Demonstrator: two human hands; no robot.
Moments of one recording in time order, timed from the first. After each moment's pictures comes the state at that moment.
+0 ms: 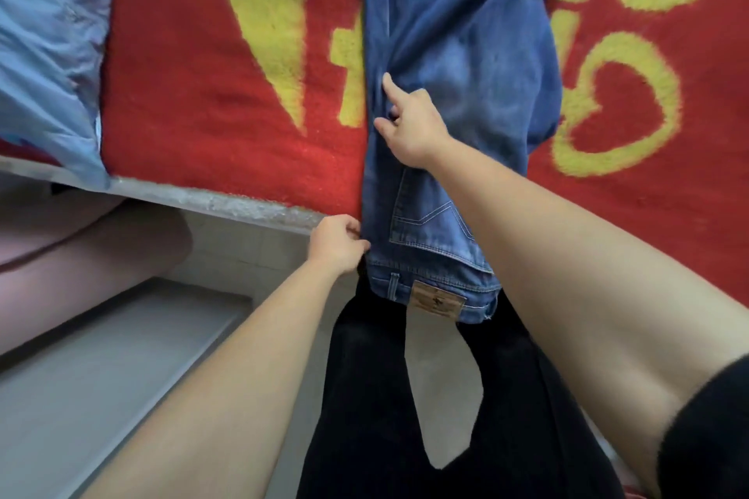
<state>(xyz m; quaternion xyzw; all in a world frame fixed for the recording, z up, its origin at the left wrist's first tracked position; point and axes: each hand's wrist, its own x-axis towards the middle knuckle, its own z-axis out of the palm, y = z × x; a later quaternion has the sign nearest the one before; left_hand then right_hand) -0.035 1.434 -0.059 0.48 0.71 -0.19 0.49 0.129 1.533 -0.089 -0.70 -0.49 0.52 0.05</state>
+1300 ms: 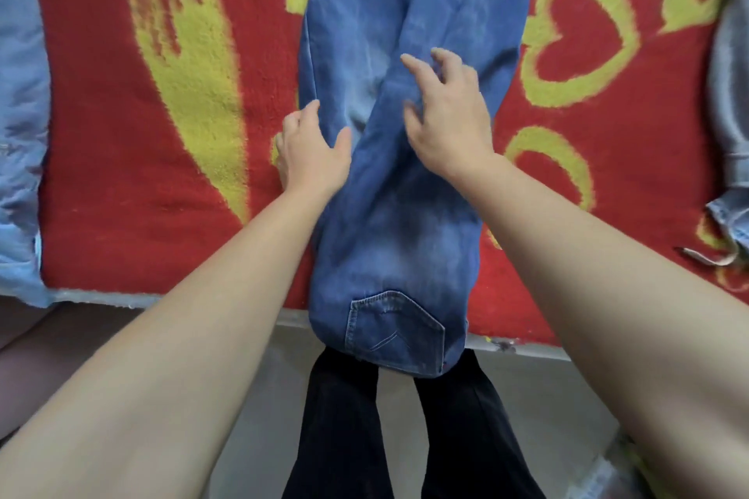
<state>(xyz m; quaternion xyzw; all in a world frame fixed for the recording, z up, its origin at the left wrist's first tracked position) 0.080 1.632 -0.063 0.63 0.71 0.00 0.32 0.257 1.606 -0.044 -0.77 -0.59 0.22 0.09</state>
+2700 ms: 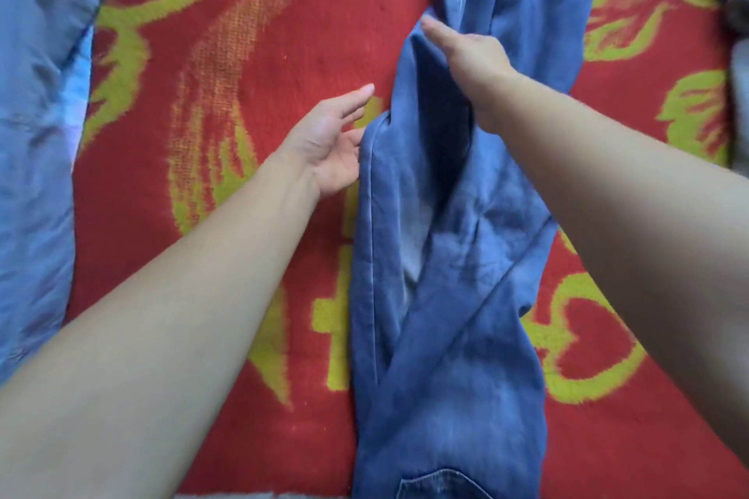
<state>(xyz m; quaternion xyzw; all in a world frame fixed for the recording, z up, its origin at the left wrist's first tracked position) 0.114 1.856 -0.015 0.14 0.54 0.15 0.82 0.292 1.855 -0.020 -0.81 -0.22 0.45 0.31</state>
